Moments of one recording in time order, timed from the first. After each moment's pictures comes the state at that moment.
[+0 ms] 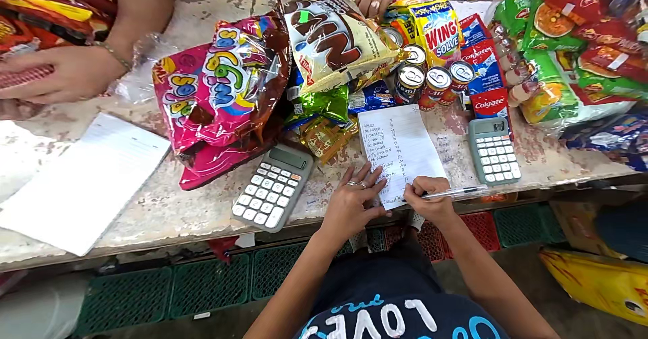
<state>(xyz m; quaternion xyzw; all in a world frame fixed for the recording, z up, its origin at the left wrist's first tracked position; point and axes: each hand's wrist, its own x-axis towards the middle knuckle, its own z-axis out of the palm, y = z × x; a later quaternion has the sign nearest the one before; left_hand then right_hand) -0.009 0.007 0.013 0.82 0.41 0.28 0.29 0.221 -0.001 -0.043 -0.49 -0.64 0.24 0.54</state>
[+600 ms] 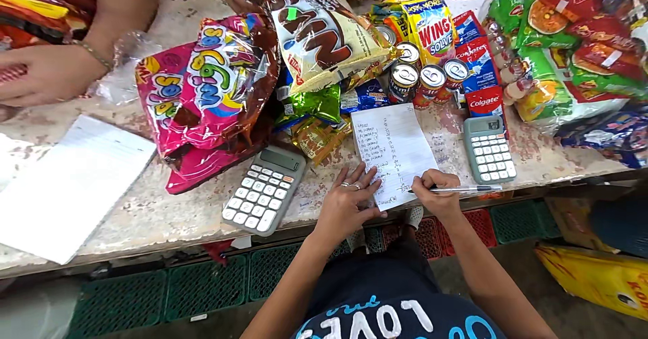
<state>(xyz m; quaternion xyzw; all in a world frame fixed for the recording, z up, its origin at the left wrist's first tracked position) -0.010 0.005 0.014 0.82 0.41 0.29 0.28 0.230 -0.004 -0.029 -0.51 -0.61 0.21 0.56</state>
